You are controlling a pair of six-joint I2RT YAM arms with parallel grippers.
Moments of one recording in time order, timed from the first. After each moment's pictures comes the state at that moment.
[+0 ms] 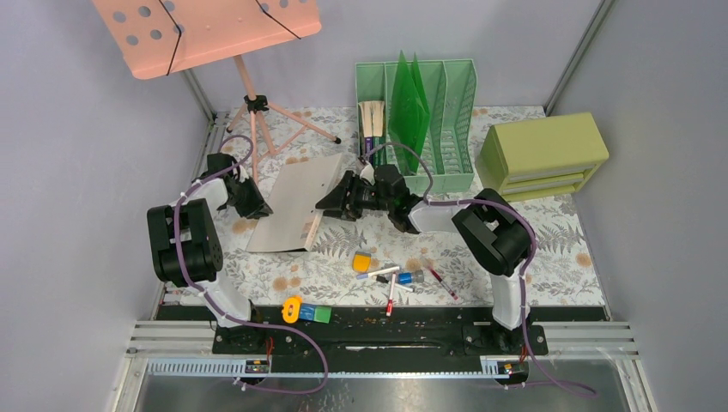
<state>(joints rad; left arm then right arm) 0.21 1.73 1.03 -0.48 0.35 -0.31 0.75 1.99 1.10 0.64 -0.55 1.25</state>
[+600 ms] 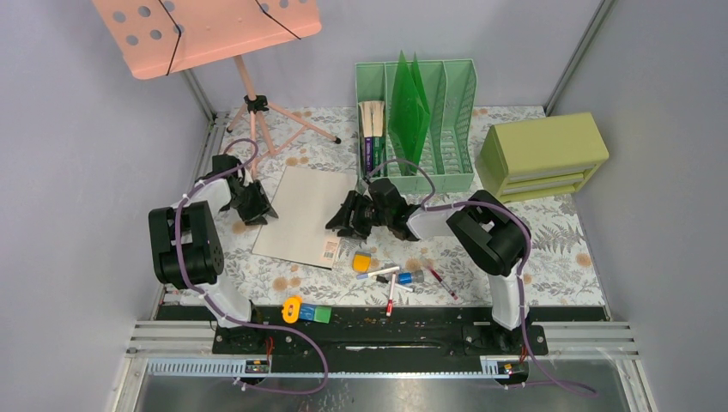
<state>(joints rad) 0.19 1.71 1.04 -0.53 0.34 -0.31 0.77 2.01 1.05 0.42 -0.43 1.15</state>
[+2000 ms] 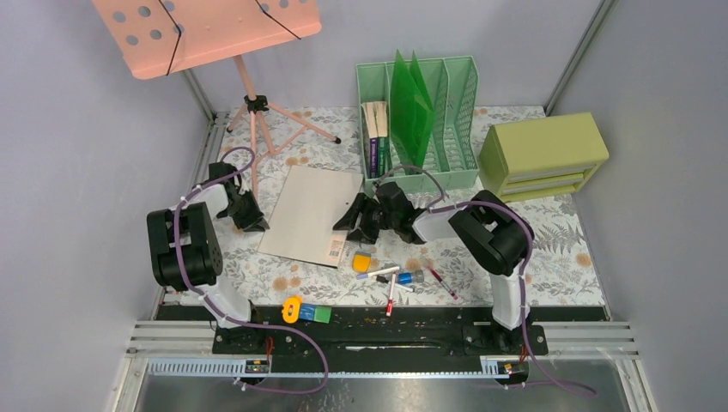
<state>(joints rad) 0.21 1.71 0.99 -0.57 0.25 -0.26 0.75 2.02 1.00 0.42 -0.41 1.19</state>
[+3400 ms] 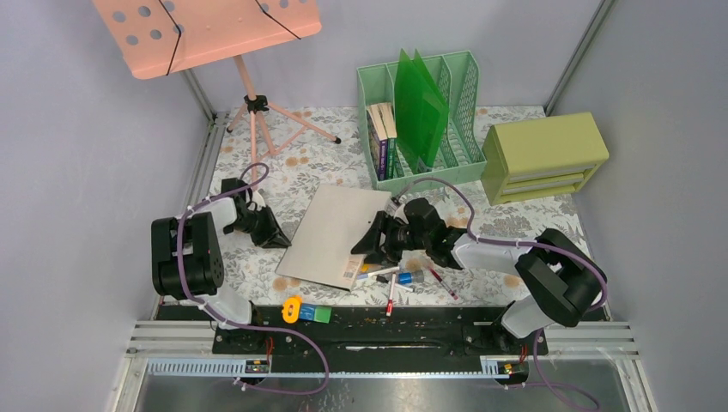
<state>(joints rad) 0.16 1.61 0.81 -0.58 0.52 -0.29 0.78 1.52 0.64 0.37 -0.51 1.24</state>
